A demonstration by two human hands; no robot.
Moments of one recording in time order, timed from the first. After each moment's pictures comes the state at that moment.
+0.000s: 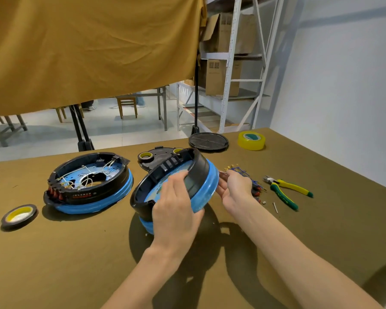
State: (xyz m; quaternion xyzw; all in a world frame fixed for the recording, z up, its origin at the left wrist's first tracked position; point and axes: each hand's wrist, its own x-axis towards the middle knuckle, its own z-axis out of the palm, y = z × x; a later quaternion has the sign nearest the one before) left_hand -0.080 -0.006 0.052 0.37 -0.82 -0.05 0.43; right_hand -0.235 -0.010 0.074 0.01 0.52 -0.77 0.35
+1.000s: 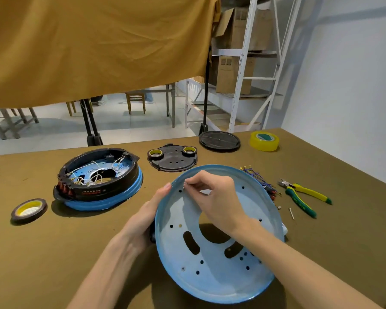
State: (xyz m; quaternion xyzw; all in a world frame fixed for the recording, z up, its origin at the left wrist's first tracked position) left_hand -0.020 -0.079 0.031 0.36 -0.51 -0.73 0.27; right_hand -0.193 -0.012 0.051 -0.67 0.53 -0.52 -0.04
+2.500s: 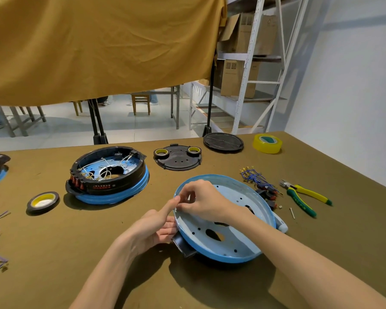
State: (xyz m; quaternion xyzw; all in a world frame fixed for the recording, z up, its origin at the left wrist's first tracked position) left_hand -0.010 -0.095 -0.007 0.40 -0.51 -0.75 0.14; right_hand -0.184 -0.037 0.046 -0.71 0.63 -0.28 0.16
